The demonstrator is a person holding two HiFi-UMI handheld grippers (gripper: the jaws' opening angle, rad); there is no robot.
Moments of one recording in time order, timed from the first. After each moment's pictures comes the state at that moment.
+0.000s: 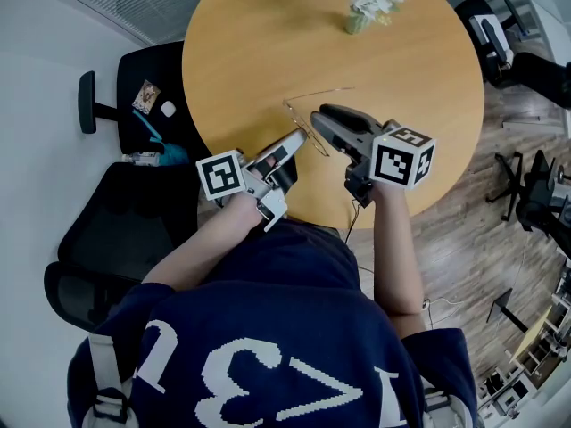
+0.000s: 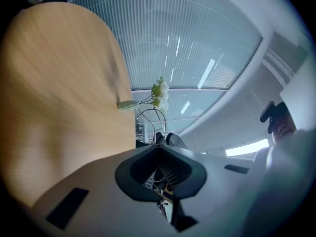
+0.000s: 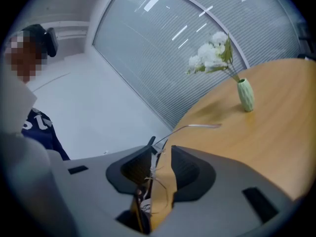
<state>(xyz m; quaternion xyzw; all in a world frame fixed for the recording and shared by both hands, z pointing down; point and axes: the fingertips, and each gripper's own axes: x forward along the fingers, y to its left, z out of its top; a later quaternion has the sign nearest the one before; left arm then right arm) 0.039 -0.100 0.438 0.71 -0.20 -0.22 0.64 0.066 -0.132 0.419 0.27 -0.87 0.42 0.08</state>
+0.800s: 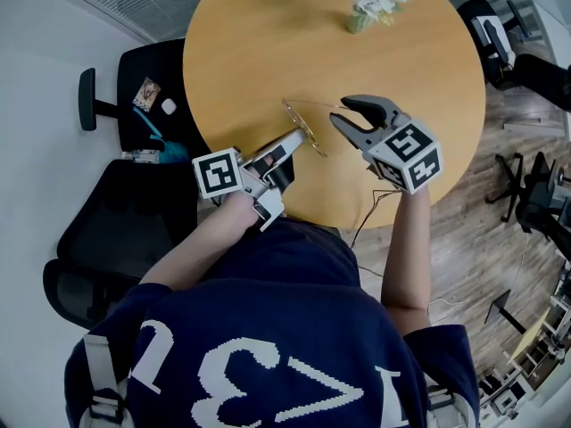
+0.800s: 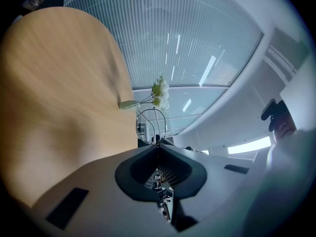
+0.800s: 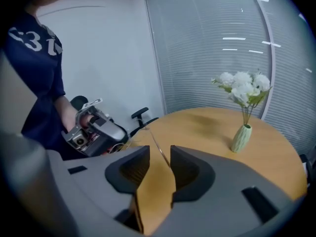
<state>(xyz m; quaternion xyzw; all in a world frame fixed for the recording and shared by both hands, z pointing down) 0.031 -0.096 0.438 0.72 -0.20 -0.20 0.64 0.091 -0.136 0.434 0.24 -0.91 0.15 0.32</state>
